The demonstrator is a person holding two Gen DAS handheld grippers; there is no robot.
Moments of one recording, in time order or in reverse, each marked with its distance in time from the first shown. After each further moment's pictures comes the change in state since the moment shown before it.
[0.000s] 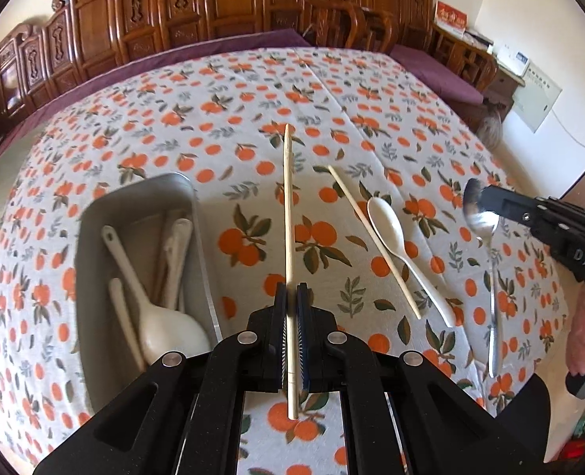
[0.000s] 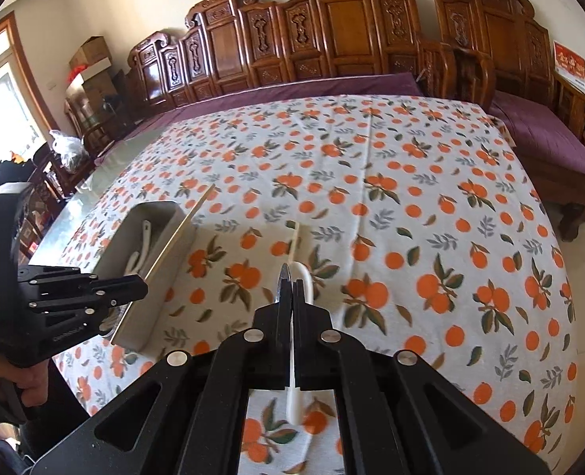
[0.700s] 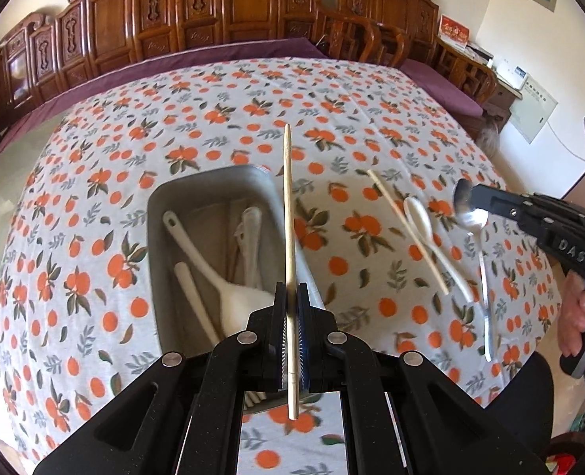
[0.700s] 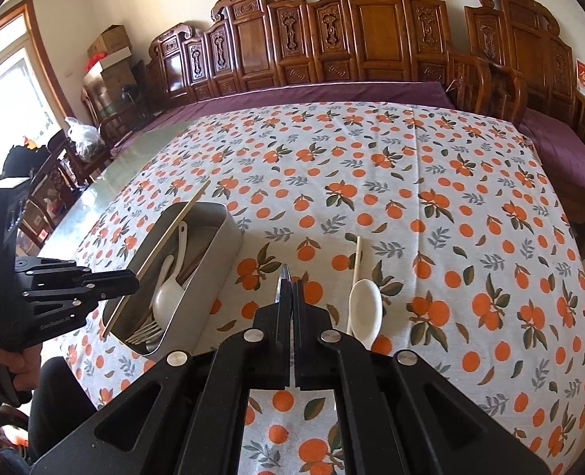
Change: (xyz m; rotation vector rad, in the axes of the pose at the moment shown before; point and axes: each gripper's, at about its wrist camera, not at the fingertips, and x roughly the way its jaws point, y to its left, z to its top) left arm -0.028 0.070 -0.019 -0.022 -0.011 -0.023; right arm 0.015 0.059 0.011 -0.049 0.009 0.036
